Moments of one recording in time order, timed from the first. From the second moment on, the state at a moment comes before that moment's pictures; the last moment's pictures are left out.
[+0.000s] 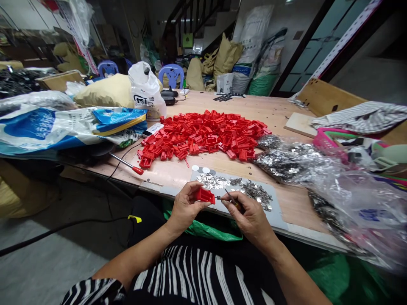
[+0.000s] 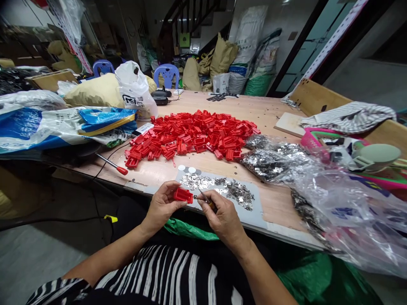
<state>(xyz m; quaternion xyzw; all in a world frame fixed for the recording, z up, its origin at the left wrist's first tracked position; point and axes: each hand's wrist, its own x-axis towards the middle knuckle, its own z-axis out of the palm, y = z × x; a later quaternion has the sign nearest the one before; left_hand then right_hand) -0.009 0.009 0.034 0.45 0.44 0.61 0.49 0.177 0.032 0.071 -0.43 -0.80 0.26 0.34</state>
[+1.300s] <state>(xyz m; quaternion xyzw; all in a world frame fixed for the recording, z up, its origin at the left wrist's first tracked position) 0.000 -0.005 0.032 0.68 0.45 0.56 0.16 0.170 0.041 0.048 -0.42 -0.64 0.58 0.29</state>
